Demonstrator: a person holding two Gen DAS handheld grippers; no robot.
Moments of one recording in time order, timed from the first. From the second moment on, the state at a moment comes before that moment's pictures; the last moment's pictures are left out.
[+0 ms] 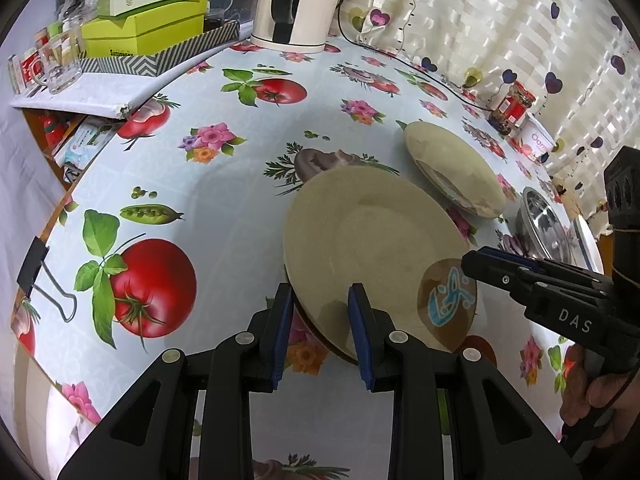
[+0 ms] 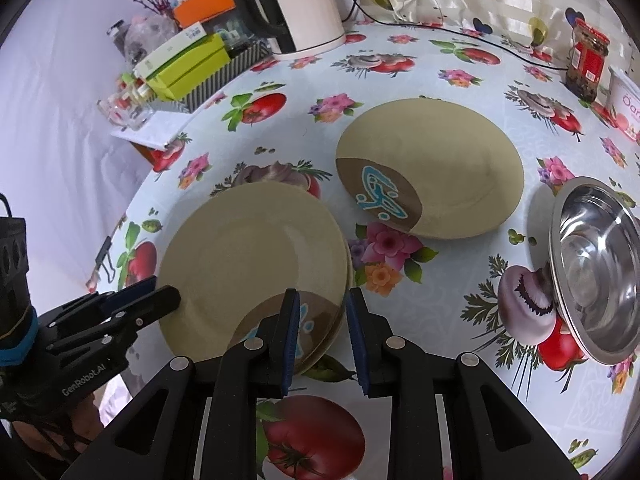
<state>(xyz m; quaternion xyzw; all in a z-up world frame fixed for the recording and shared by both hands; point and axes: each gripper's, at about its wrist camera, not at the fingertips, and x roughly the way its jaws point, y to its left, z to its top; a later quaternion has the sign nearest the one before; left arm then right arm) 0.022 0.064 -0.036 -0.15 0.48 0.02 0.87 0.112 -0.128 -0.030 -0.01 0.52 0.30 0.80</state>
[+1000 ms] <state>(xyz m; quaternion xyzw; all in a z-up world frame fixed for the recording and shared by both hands) 0.029 0.074 -0.038 -0.17 0.47 0.02 0.87 0.111 -0.125 -0.030 -0.01 0.52 0.30 0.80</state>
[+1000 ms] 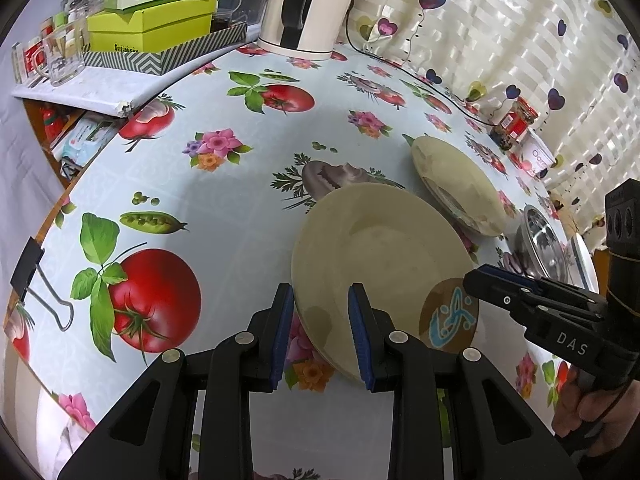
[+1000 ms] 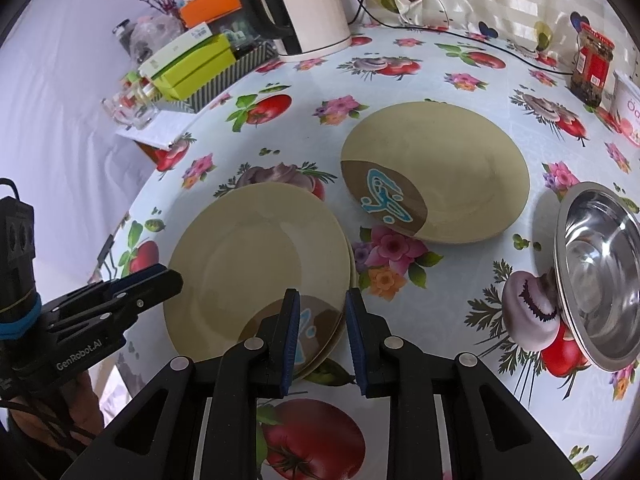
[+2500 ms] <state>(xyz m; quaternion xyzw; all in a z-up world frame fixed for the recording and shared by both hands) 0.051 0.041 0.004 -0.15 0.45 -0.01 0.88 0.117 -0.174 0.022 0.02 0.48 0.29 0.83</state>
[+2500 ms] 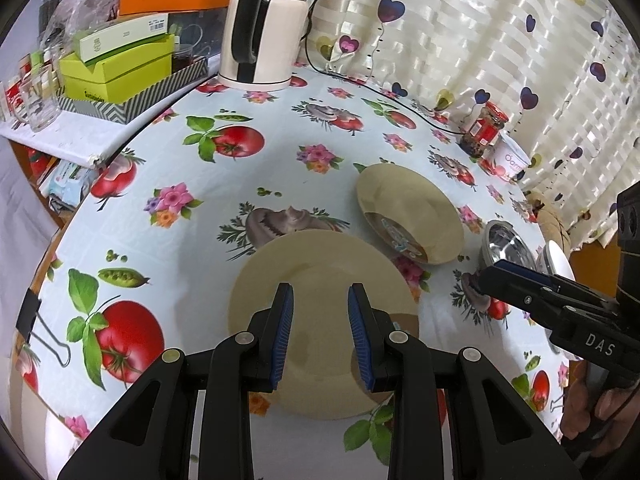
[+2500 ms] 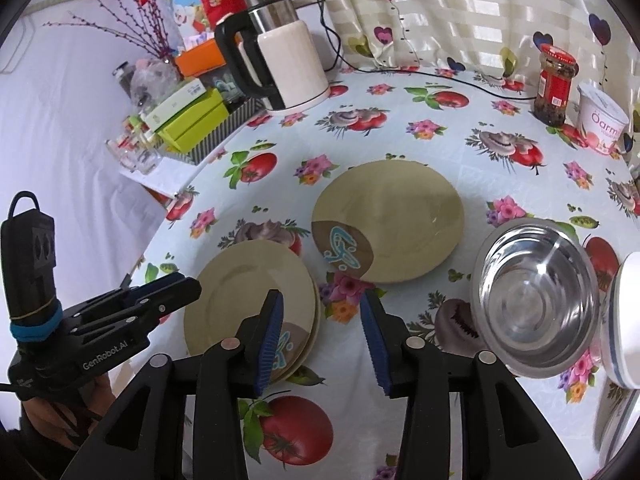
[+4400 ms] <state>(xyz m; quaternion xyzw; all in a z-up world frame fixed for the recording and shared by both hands) 0.169 0.014 -0.034 -0.19 0.49 -0.06 0.85 0.265 -0.214 -0.018 0.03 0.55 0.24 0.80</state>
